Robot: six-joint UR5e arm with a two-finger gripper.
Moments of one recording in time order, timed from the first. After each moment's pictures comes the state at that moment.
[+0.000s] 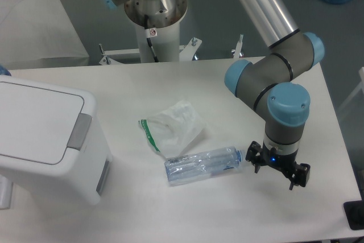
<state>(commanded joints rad) 2.62 -2.19 -1.38 -0.90 1.42 1.16</state>
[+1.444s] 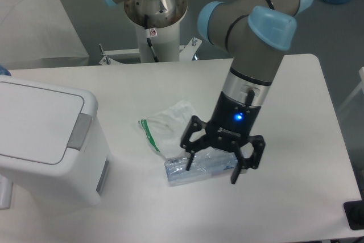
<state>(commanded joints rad) 2.55 -1.91 -1.44 -0.92 0.91 0.48</state>
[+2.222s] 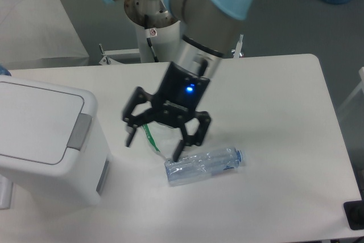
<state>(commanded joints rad) 2.43 -1.76 -1.58 -0.91 0.87 0.27</state>
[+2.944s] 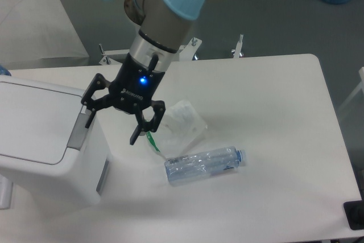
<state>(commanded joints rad) 2.36 -1.75 -1.65 -0.88 0.87 0.27</state>
